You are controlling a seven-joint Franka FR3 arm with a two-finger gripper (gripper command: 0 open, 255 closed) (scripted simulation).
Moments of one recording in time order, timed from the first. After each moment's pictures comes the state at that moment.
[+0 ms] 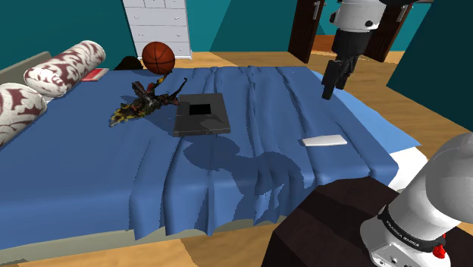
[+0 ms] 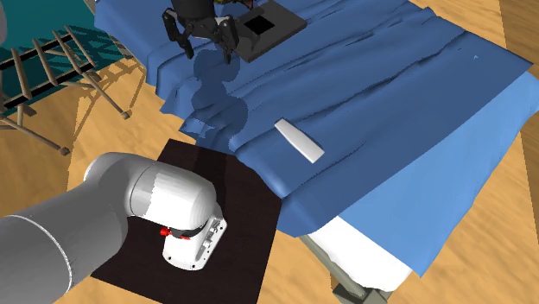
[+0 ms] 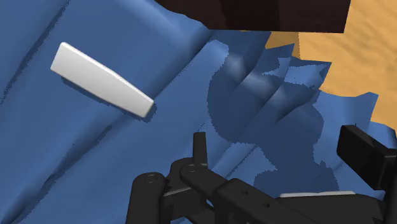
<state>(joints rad) -0.02 -0.74 0.03 -2.44 0.00 1.66 -0.08</state>
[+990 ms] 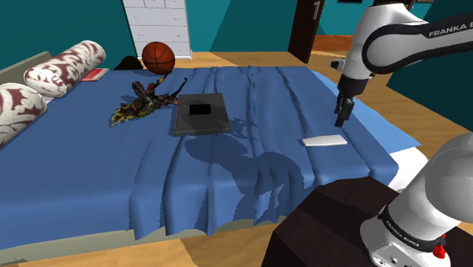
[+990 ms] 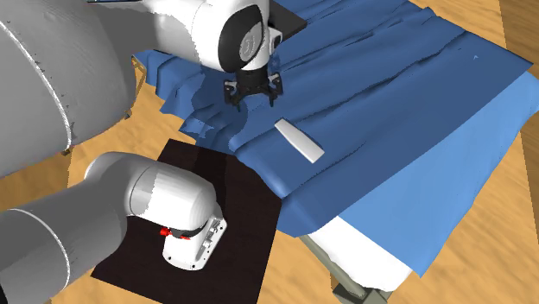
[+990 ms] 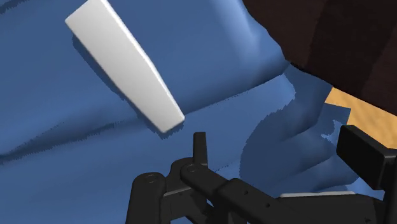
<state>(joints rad) -0.04 -0.71 -0.27 -2.74 -0.22 2.03 -0.63</state>
